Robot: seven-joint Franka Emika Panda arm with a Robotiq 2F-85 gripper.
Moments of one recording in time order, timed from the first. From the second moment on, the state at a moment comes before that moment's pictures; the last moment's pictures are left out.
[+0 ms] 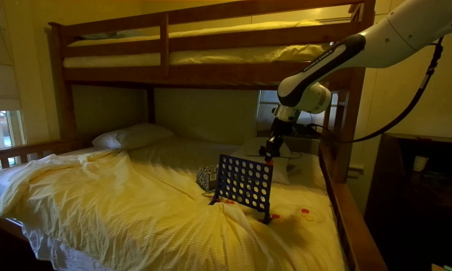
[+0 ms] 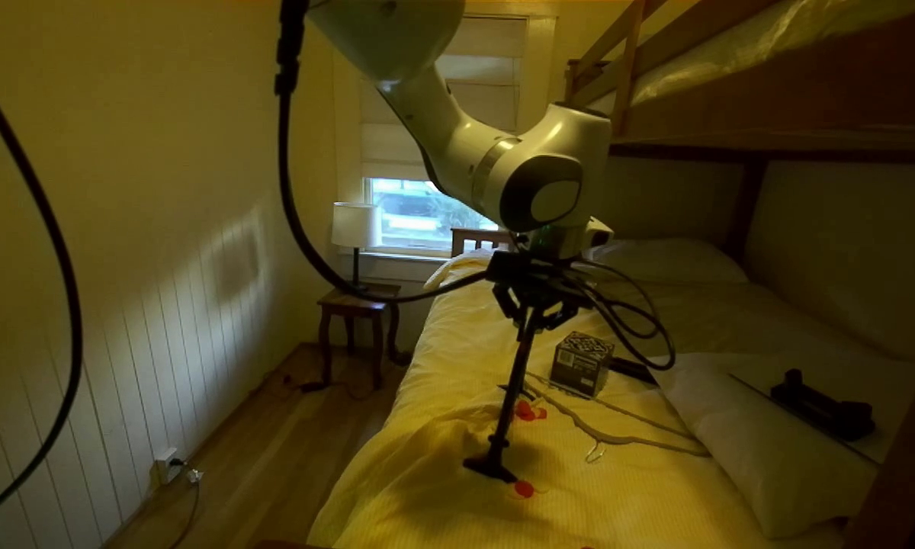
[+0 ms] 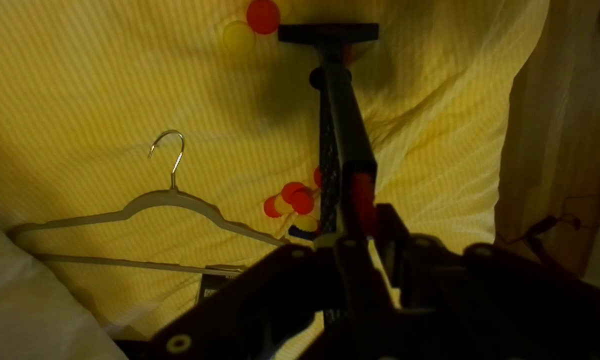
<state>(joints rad) -0.09 0.11 -0.10 -2.08 0.29 2.39 -0.56</state>
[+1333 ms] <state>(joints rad) -0.11 -0.01 -0.10 -2.13 0.26 2.34 -0.39</state>
